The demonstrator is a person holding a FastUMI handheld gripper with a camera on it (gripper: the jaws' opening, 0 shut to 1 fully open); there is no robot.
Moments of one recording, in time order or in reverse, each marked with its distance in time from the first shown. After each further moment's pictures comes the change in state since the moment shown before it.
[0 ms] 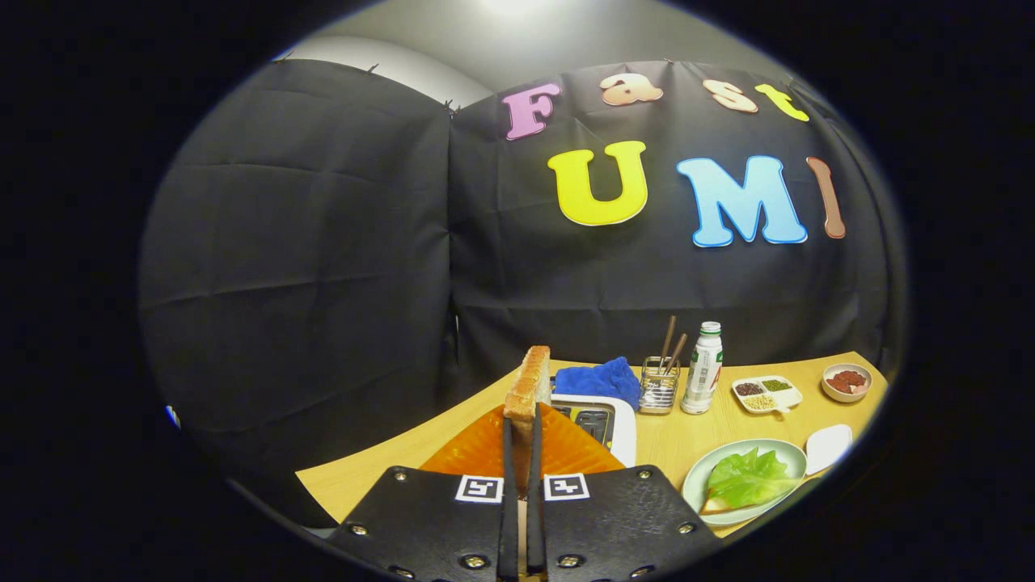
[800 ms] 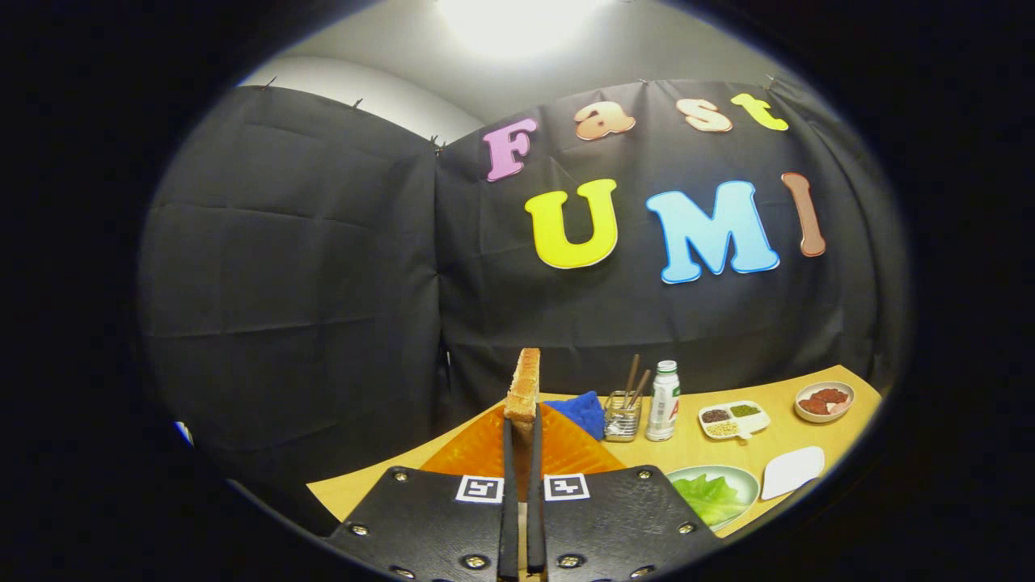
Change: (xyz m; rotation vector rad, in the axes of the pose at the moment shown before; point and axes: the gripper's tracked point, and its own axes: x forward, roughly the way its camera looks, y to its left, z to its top) arm -0.066 -0.073 0.059 0.035 -0.119 -0.043
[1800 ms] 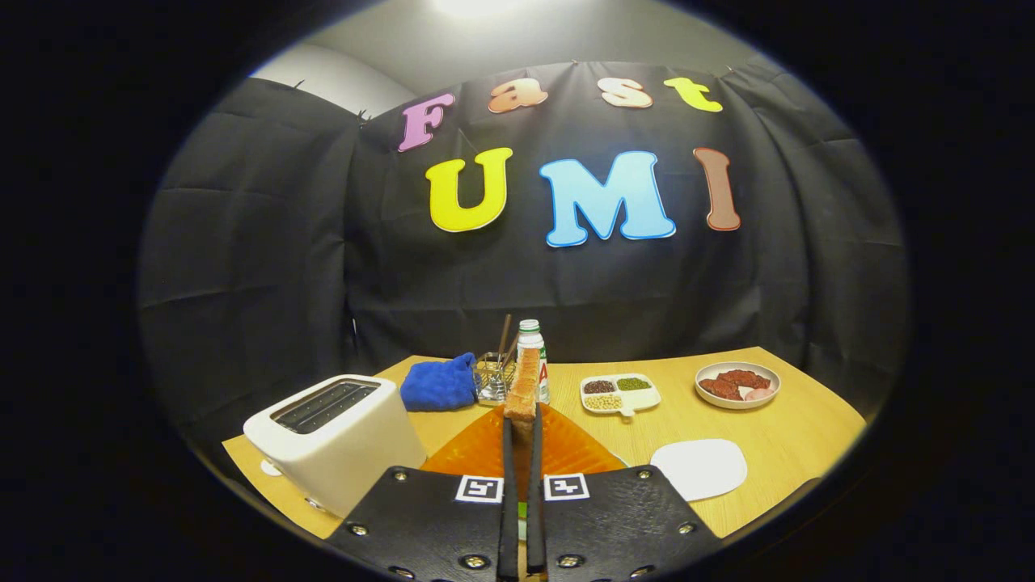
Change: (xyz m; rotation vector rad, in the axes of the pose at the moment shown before) arm -0.032 -0.162 -0.065 -0.007 0.115 -0.245
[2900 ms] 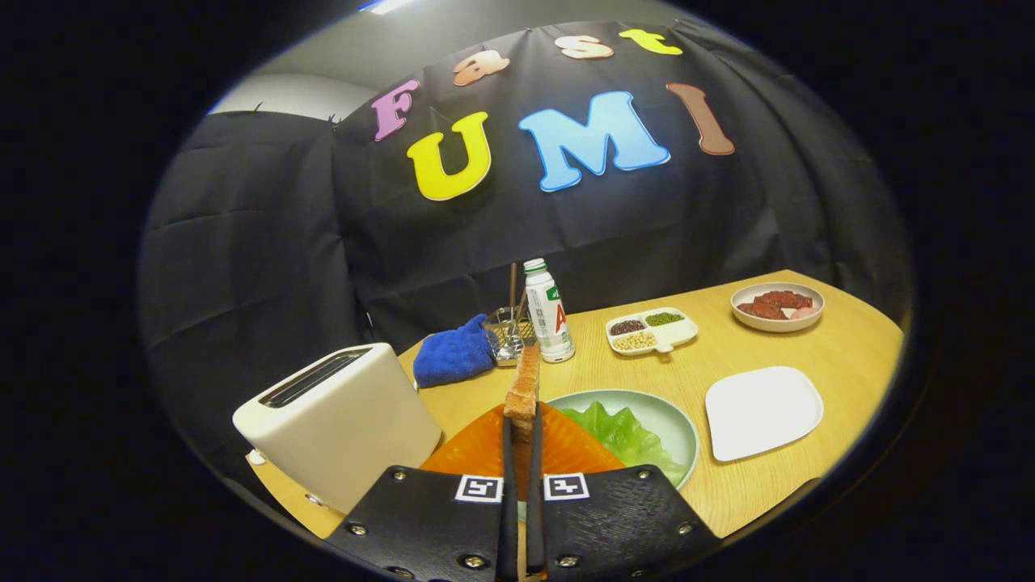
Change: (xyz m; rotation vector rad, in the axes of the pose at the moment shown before) arm 0.035 0.007 -0.082 0.199 0.109 0.078
